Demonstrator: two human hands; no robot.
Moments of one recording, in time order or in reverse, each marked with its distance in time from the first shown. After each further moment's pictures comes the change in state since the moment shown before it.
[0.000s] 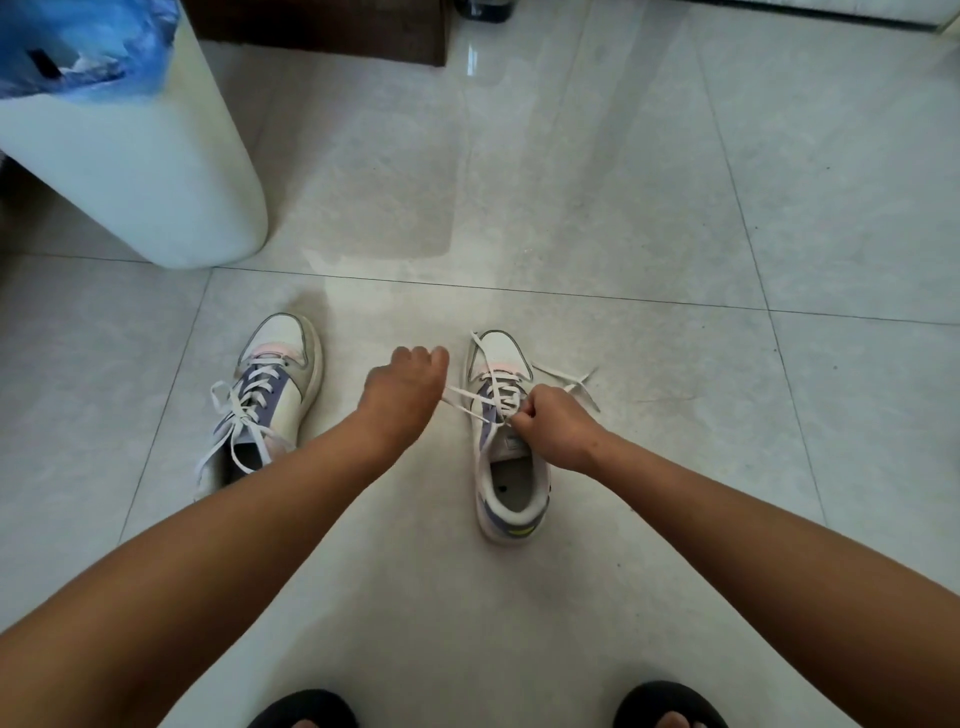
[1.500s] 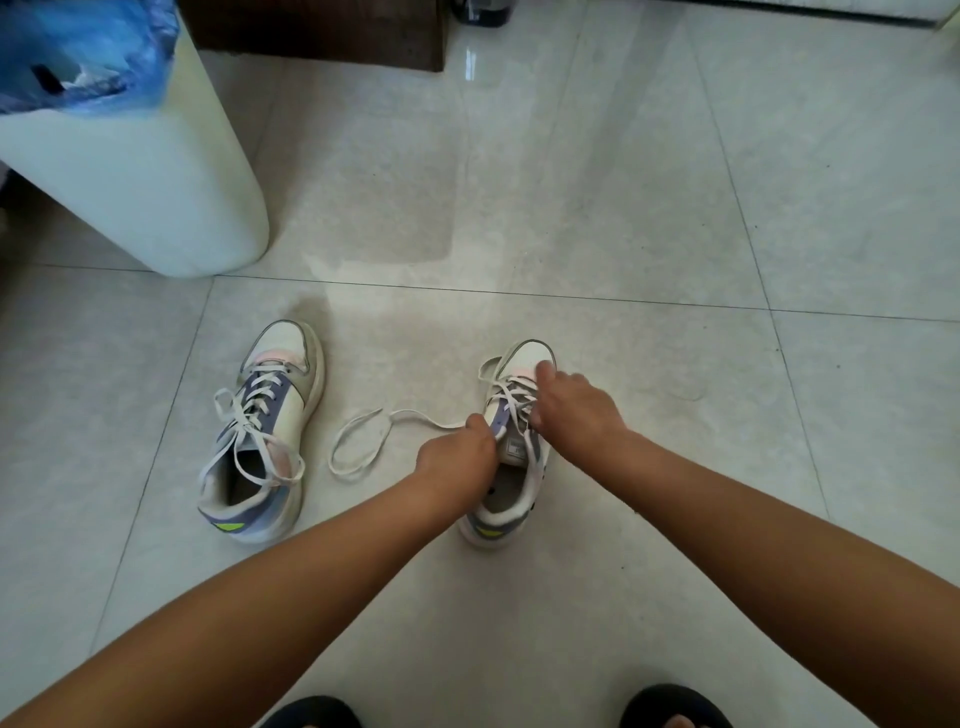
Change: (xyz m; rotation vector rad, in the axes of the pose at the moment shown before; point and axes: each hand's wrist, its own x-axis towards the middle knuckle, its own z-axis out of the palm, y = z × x) left_hand -0.048 -0.006 0.048 0.781 -0.162 0.368; right_hand 0.002 0.003 -0.007 -0.118 0.129 0.042
